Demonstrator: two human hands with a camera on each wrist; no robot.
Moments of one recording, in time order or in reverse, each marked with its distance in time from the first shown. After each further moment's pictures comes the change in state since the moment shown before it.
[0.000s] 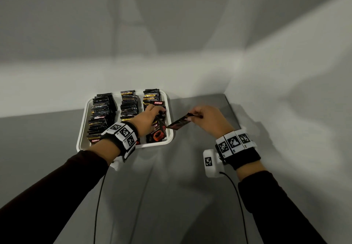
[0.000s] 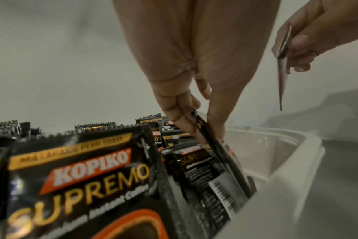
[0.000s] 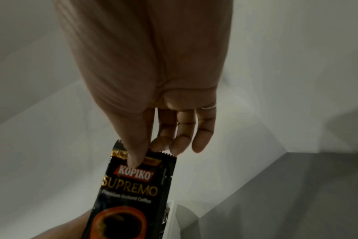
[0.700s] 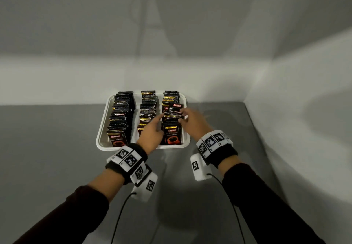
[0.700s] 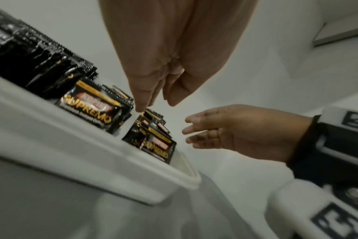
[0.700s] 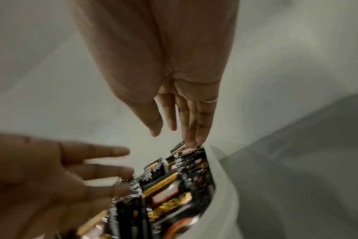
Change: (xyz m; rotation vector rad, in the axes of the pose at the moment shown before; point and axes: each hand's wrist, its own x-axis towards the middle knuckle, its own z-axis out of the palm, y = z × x) left_hand -0.041 -0.009 0.027 -0.740 0.386 -0.249; right_hand 0.055 -0.023 0.090 -0.035 -0.064 -0.014
